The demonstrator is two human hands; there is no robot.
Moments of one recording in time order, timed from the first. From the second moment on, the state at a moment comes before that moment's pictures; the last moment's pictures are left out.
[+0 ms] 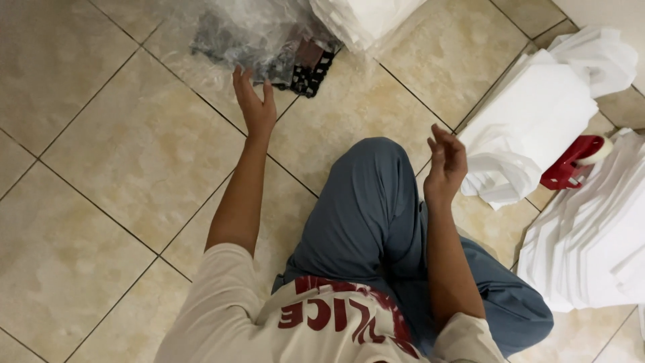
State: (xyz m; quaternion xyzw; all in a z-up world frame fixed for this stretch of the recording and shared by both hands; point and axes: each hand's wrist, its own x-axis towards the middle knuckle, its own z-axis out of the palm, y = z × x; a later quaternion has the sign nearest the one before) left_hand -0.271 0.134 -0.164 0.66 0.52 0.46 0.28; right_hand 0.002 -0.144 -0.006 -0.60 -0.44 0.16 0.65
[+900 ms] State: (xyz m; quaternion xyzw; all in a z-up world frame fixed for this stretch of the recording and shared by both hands) left_hand -0.286 0.135 -0.159 0.67 0.63 0.32 0.26; right_hand 0.010 -0.155 -0.064 -0.70 -0.37 0.31 0.53
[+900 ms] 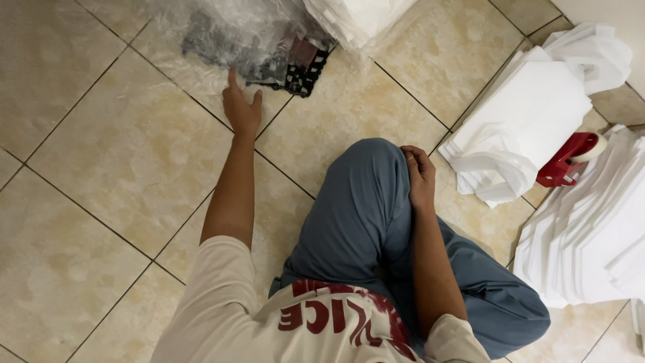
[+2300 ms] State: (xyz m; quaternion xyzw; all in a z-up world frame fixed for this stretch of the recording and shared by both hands) left_hand -0.301 0.152 -0.231 0.61 0.58 0.43 0.32; right_hand 0.028 -0.164 -0.090 -0.74 -0.35 0.33 0.47
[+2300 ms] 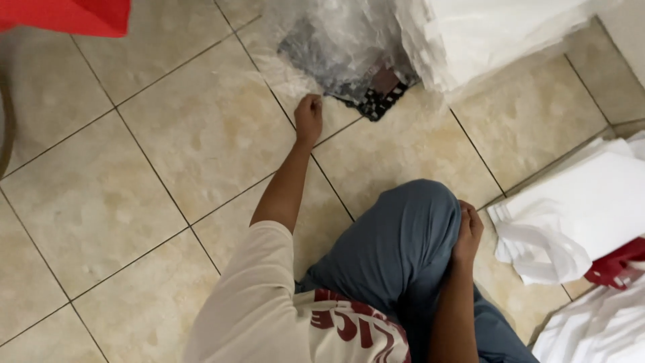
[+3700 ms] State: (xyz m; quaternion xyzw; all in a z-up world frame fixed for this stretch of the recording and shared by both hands) left_hand -0.212 0.188 0.023 0.89 0.39 -0.03 0.25; right_hand 0.025 -0.156 -0.081 -0.75 -0.35 0.33 0.45
